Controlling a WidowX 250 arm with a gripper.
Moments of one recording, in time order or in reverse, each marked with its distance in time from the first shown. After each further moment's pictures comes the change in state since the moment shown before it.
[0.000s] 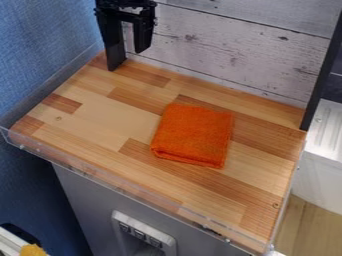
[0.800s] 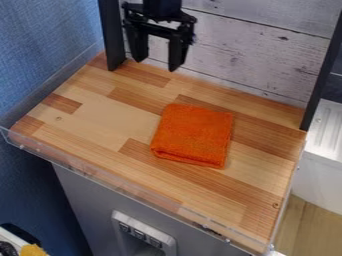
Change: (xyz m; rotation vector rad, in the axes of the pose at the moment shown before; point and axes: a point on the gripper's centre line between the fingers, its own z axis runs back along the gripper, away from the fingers) arm -0.027 -0.079 0.007 0.042 -0.060 -0.003
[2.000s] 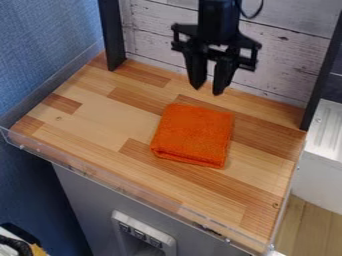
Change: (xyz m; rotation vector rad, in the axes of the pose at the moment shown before) arm -0.007 -0.074 -0.013 -0.033 -0.054 -0.002
